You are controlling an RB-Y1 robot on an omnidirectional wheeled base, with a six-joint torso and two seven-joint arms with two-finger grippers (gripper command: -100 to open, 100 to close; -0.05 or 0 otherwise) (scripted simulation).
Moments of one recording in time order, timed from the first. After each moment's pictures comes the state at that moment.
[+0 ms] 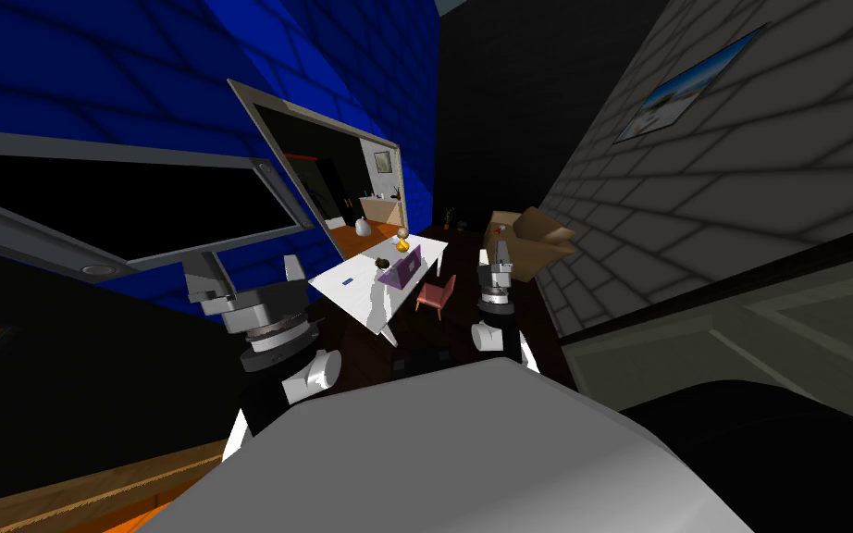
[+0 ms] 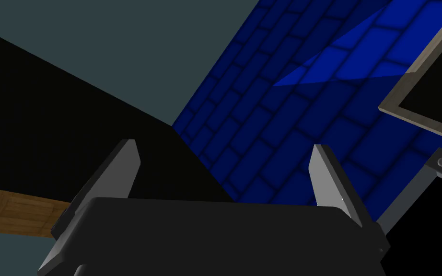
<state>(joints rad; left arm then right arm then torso) 0.49 -0.01 0.02 -2.37 -0.03 -0.64 0.06 0.47 0.05 0.06 -2.28 0.07 -0.54 0.06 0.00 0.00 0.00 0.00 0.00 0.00</state>
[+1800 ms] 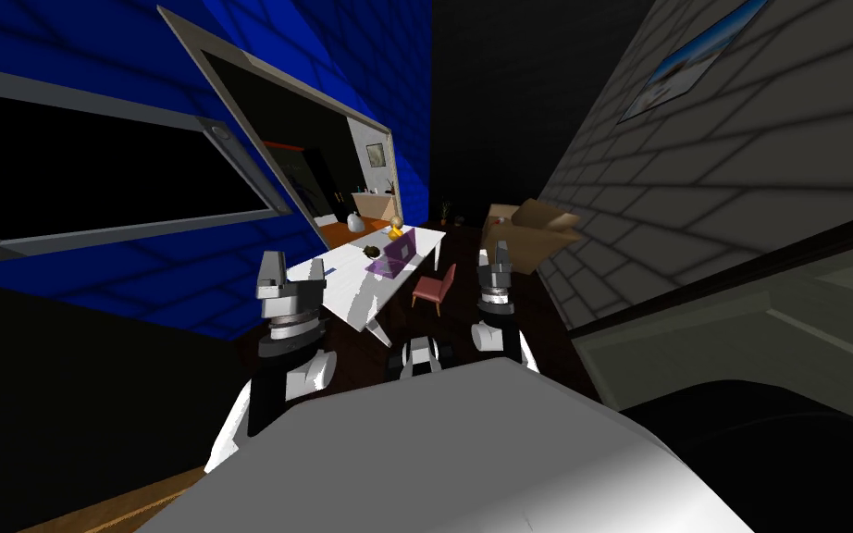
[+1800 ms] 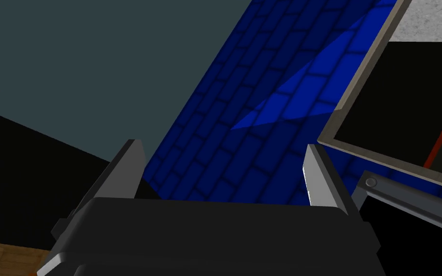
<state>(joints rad) 0.46 0.14 0.01 -2.33 -0.07 -0.53 0.06 0.48 0.05 0.06 -2.28 0.07 -0.54 0.06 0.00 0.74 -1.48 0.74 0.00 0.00</state>
